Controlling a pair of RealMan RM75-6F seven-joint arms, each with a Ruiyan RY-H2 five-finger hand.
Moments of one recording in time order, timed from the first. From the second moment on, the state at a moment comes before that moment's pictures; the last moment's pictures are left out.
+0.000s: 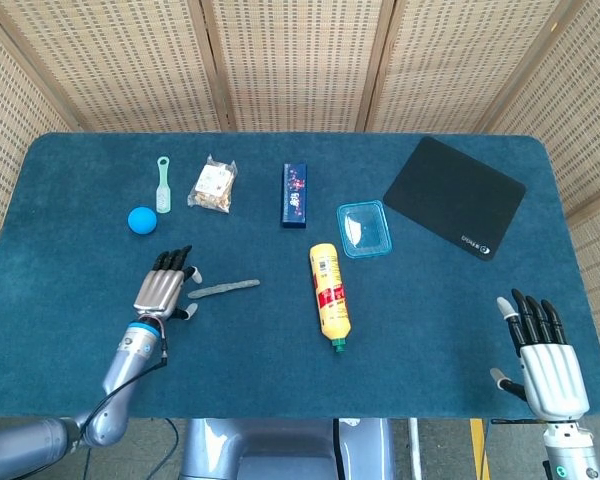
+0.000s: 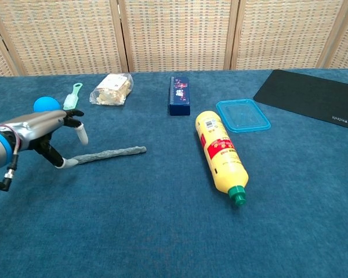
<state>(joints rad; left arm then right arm) -0.58 -1.65 -0.23 -1.44 0.94 1.00 0.50 0.02 -1.18 0.05 -1.74 -1.62 1.56 -0.25</state>
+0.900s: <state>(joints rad) -0.63 -1.77 -0.23 -1.32 0.86 1.05 0.51 0.03 -1.18 0.04 -1.73 -1.61 1.56 -0.22</state>
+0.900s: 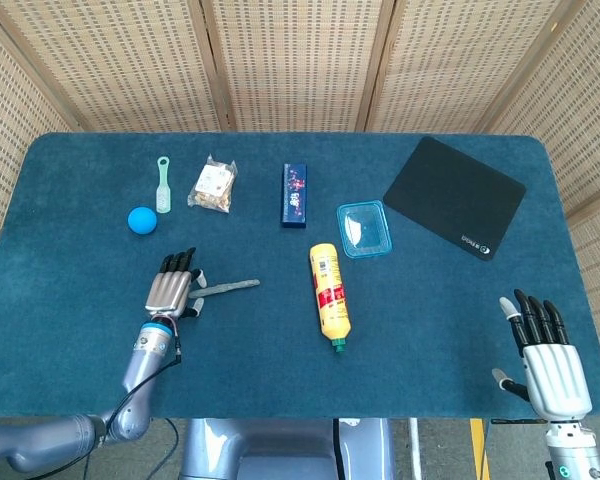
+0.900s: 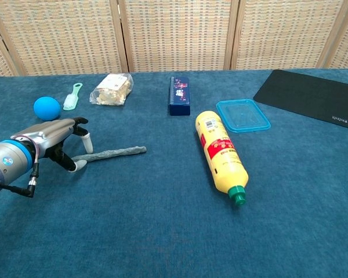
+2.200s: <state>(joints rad) -0.64 -1.81 -0.22 -1.27 0.83 1.07 0.53 0.03 -1.17 0.04 -1.72 -1.61 1.56 -0.20</state>
